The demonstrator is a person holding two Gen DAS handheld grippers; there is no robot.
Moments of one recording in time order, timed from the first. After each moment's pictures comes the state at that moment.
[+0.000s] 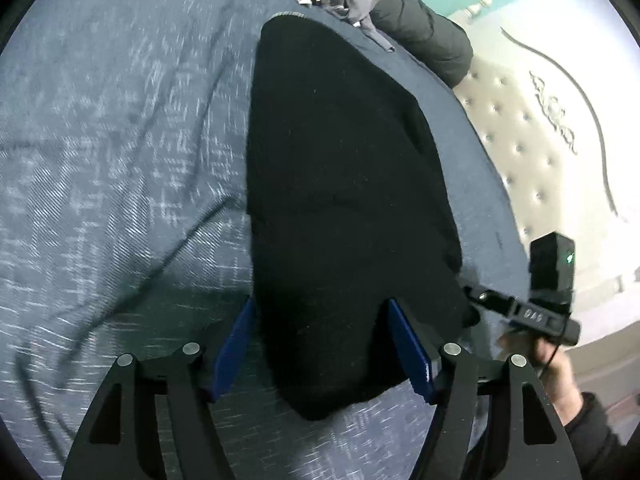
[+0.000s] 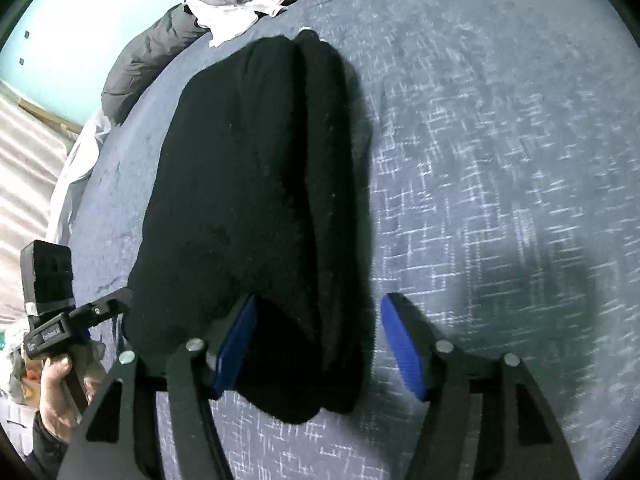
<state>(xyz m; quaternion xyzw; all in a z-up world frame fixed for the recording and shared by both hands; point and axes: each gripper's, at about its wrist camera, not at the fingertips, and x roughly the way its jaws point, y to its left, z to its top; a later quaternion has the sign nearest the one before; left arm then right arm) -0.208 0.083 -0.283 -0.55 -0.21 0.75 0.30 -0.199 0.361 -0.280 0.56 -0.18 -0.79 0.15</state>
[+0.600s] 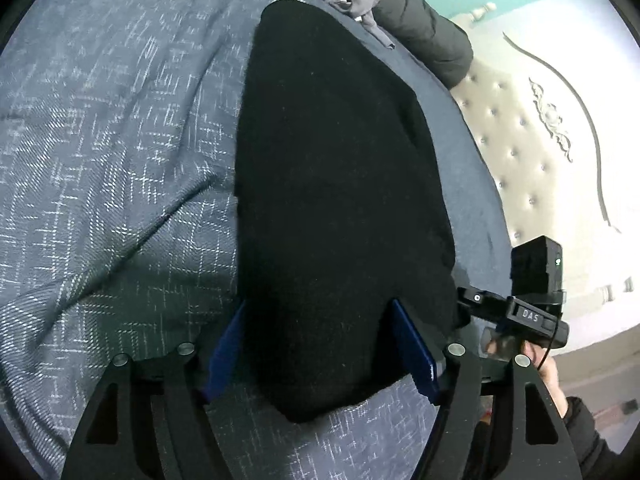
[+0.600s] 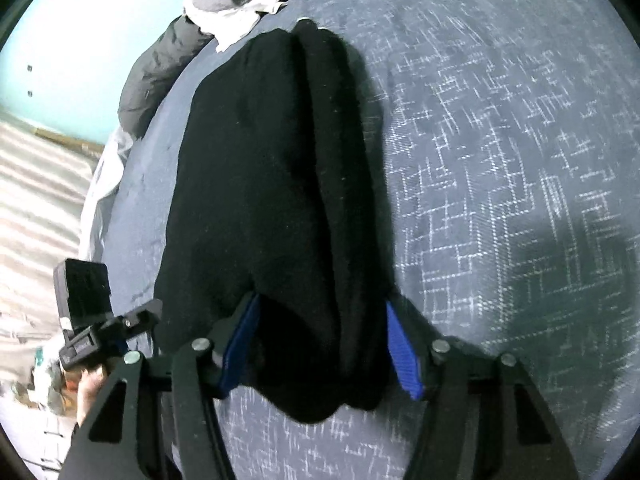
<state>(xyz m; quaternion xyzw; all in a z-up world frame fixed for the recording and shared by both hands) -0.205 0.089 -0.286 -0.56 -0.23 0.73 0.31 -0.203 0.370 -0.290 0.57 -0.24 -0.77 0.18</state>
